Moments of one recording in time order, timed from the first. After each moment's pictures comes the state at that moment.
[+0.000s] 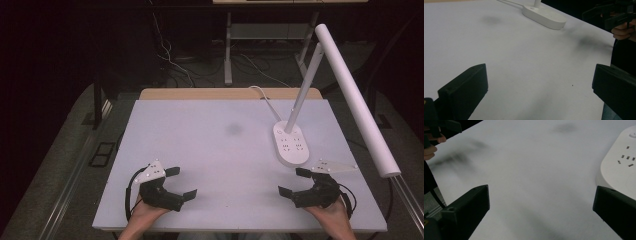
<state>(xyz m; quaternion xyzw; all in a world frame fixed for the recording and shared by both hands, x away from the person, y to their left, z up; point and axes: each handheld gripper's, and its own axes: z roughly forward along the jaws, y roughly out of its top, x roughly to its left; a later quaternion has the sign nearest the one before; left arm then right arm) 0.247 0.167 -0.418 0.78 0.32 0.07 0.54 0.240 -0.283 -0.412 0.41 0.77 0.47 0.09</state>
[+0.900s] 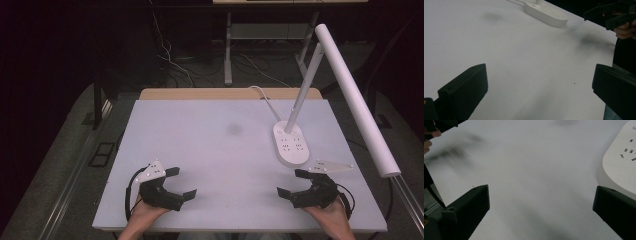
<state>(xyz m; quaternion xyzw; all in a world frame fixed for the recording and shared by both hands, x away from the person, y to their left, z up) 0.249 0.170 -0.420 0.78 0.32 0.07 0.53 0.241 -0.279 -0.414 0.42 0.79 0.45 0.08</state>
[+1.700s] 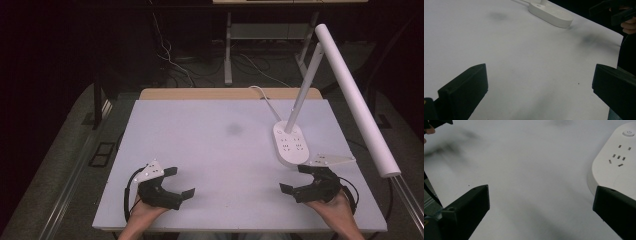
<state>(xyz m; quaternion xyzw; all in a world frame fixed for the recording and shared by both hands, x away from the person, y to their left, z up) 0.249 0.173 -0.422 0.78 0.33 0.08 0.53 0.252 -0.283 -0.398 0.42 0.80 0.43 0.09</state>
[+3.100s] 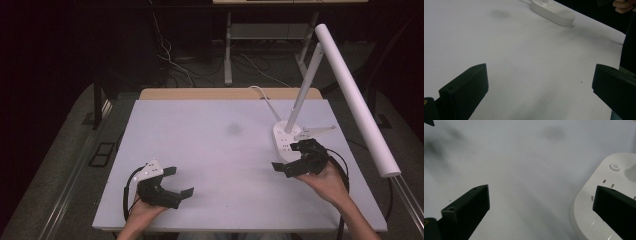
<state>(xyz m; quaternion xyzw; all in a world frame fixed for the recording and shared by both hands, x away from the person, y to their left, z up) 0.252 0.175 -0.423 0.78 0.34 0.08 0.52 0.309 -0.260 -0.367 0.39 0.83 0.37 0.10</state>
